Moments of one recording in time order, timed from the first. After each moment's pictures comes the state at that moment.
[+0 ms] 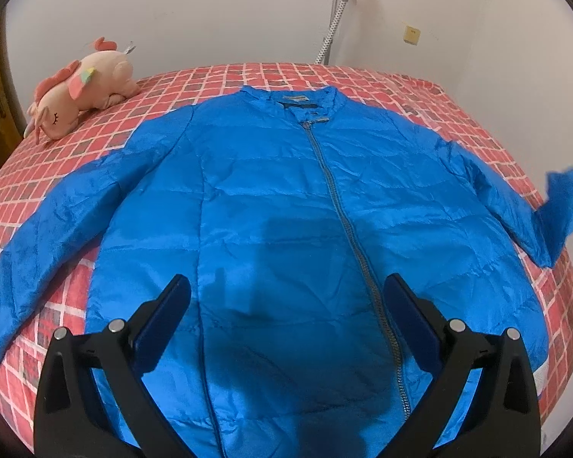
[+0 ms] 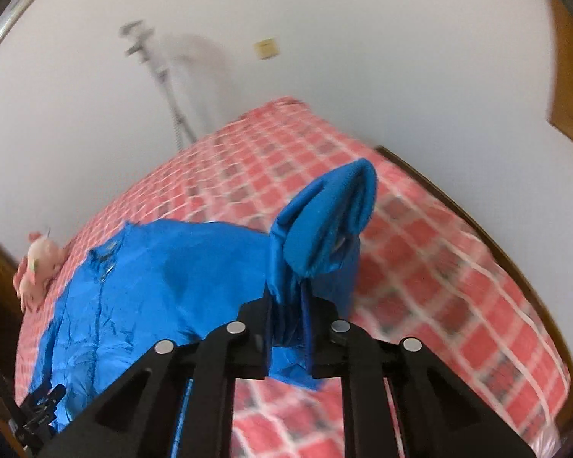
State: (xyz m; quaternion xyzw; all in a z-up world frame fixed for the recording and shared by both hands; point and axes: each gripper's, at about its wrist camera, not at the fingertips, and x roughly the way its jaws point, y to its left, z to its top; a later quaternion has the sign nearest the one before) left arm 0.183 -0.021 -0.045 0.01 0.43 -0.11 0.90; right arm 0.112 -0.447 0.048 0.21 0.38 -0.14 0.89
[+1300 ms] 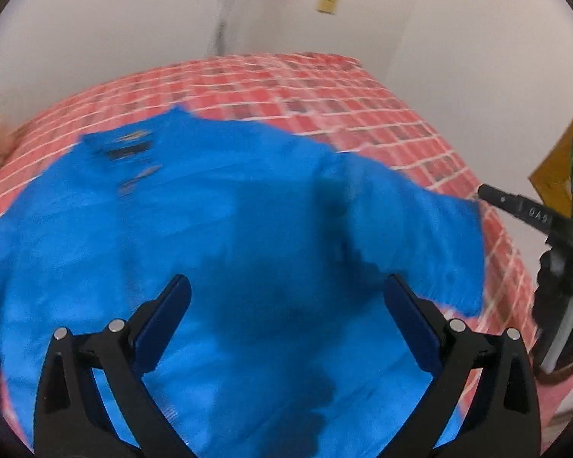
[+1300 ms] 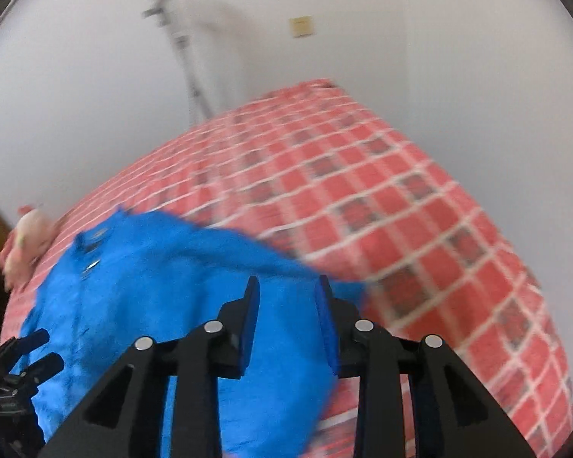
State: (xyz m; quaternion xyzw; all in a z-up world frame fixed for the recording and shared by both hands) left arm 0.280 -0.207 -0.029 0.04 0.47 -0.26 0.84; right arm 0.180 -0.483 0.005 0.19 0.41 -0.16 0.88
